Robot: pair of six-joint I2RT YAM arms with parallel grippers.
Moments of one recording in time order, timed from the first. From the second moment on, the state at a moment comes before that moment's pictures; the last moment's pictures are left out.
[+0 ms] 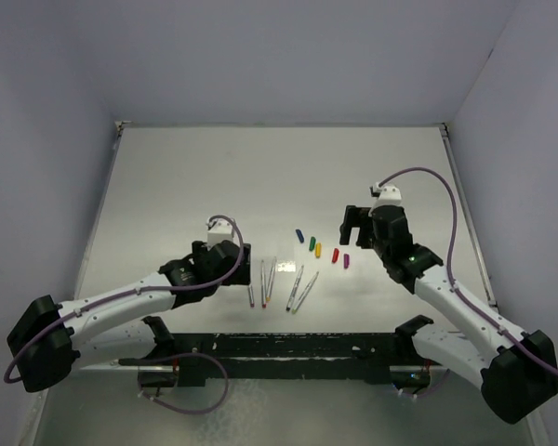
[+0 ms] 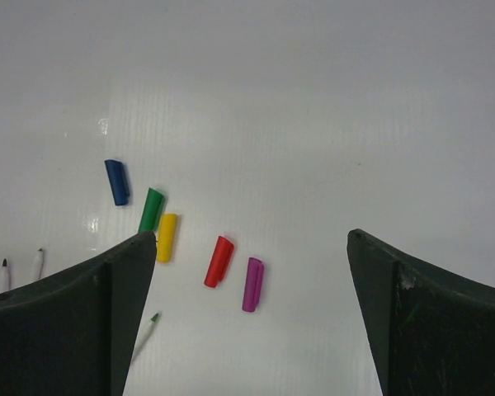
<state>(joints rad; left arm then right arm) -0.92 1.04 0.57 -0.42 -0.51 -0.70 0.47 0.95 0.60 -0.21 0.27 0.35</state>
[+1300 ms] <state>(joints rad) -0.92 1.32 0.70 -0.51 -0.29 -0.80 0.47 0.97 0.60 -0.26 0.35 0.42</state>
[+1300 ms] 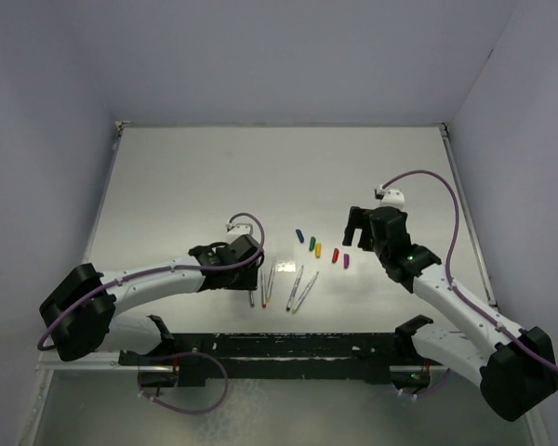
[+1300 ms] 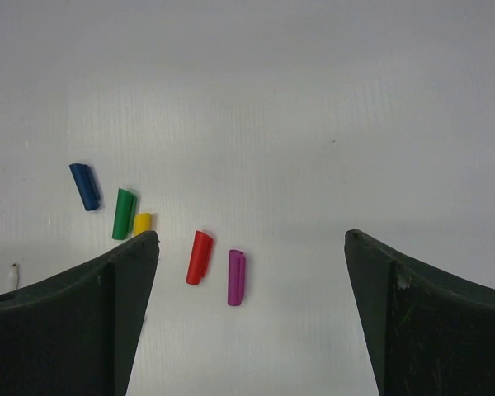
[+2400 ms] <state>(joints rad) -0.92 1.46 0.76 -0.59 -0.29 -0.83 0.47 0.89 0.55 -0.24 0.32 0.42</state>
